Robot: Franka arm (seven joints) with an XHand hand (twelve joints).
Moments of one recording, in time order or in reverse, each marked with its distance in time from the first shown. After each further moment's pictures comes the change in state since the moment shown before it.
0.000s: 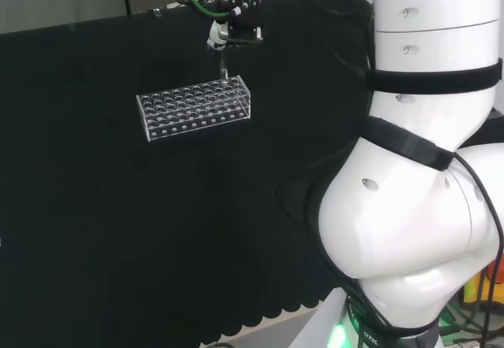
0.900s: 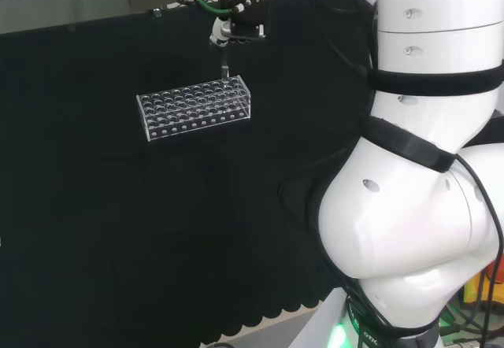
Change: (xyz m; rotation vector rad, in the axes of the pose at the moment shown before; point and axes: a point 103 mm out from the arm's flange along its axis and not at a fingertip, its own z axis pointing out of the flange) arm -0.002 -0.003 -0.009 -0.020 0.012 0.012
